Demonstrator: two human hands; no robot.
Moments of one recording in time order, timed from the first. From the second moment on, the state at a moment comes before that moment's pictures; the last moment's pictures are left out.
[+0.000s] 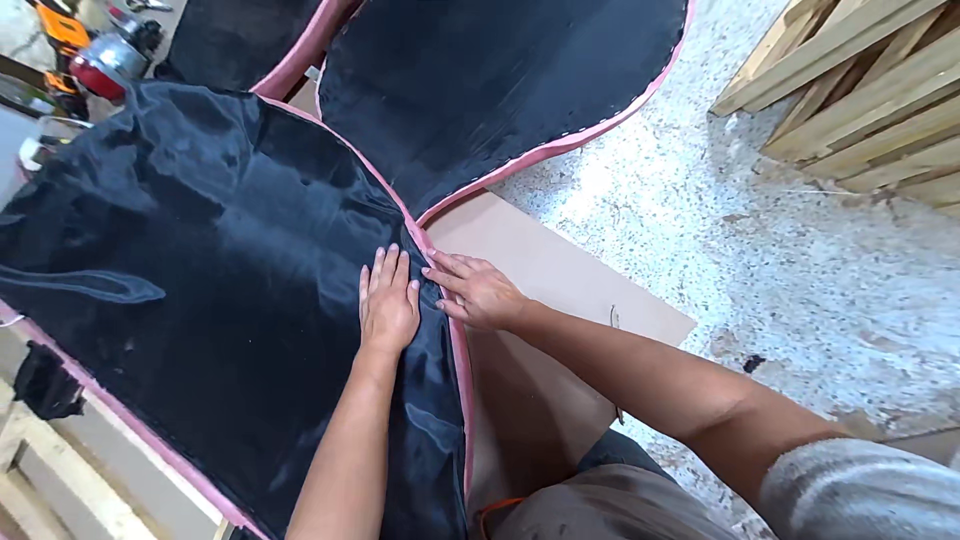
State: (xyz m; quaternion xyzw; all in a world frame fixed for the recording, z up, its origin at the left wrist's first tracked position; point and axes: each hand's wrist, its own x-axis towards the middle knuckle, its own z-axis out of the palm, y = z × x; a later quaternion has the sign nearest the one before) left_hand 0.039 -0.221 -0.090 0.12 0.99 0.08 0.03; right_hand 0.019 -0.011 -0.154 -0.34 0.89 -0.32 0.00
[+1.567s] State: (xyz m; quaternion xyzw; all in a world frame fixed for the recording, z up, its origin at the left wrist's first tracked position) left_hand 0.163 -0.305 0.148 -0.17 0.94 0.21 0.22; right_hand 0.024 -0.006 -0.142 -0.32 0.89 -0.31 0.03
